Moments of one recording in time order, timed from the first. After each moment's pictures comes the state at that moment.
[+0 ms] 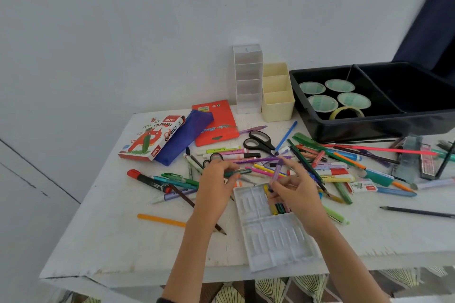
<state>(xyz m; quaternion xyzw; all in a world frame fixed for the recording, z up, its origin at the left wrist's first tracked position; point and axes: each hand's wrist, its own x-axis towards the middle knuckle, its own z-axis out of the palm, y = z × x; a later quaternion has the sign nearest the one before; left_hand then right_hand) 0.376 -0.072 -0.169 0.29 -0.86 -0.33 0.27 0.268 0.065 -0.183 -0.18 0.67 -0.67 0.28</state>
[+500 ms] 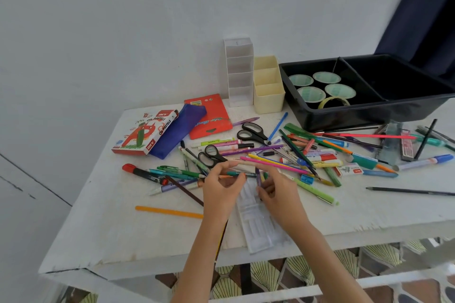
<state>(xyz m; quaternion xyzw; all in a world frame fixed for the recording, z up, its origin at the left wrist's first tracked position) 0.389 -0.031 -0.185 0.34 -0.64 -0.61 0.32 0.298 0.068 -0.208 -0.37 0.82 -0.43 0.08</state>
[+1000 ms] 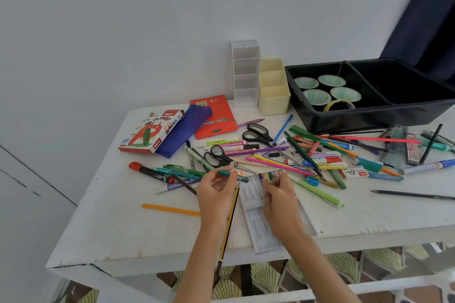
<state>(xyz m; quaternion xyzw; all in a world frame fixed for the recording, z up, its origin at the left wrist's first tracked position) 0.405 -0.036 -0.191 0.37 -0.58 -0.62 0.38 0.314 0.058 -0.234 -0.37 0.86 -0.34 -0.04</state>
